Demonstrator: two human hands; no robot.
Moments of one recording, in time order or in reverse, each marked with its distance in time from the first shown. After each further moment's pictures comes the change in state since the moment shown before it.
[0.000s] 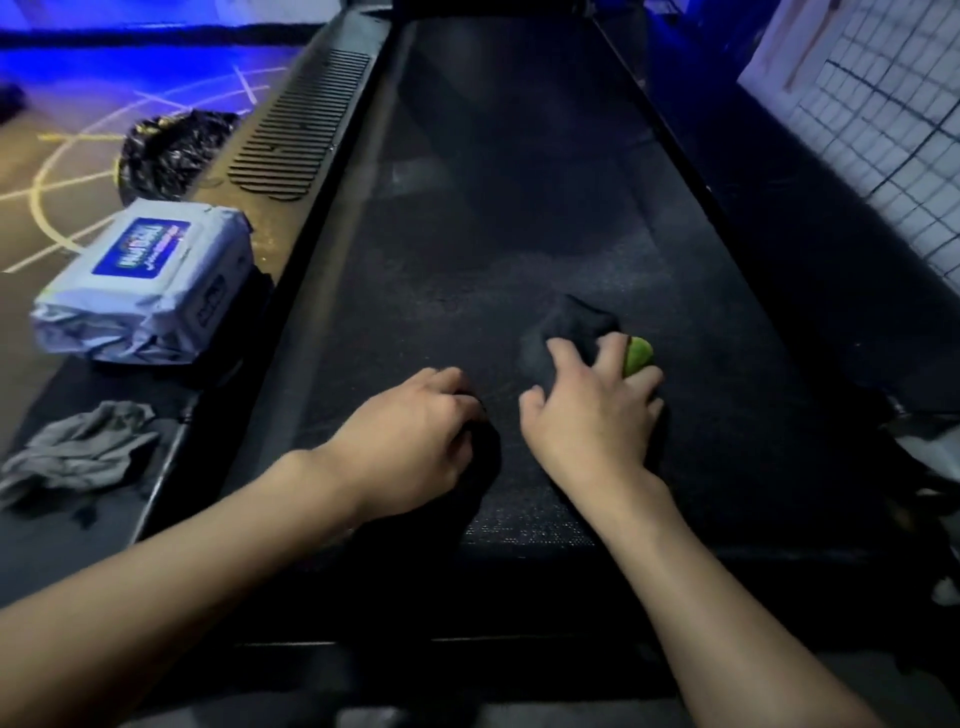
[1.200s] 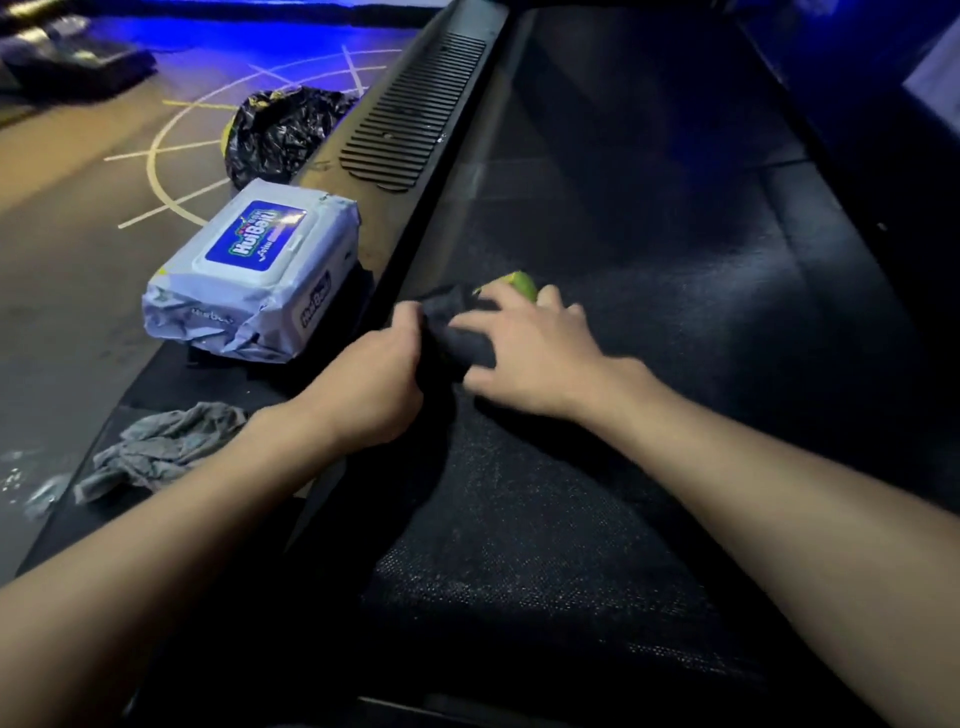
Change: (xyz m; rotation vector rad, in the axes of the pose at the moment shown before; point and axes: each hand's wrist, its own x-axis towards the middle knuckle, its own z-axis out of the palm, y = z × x) left_hand -0.002 -0.092 -0.035 -0.167 0.104 -0.592; right_hand 0.091 -0.120 0.035 -0.130 -0.259 -0.790
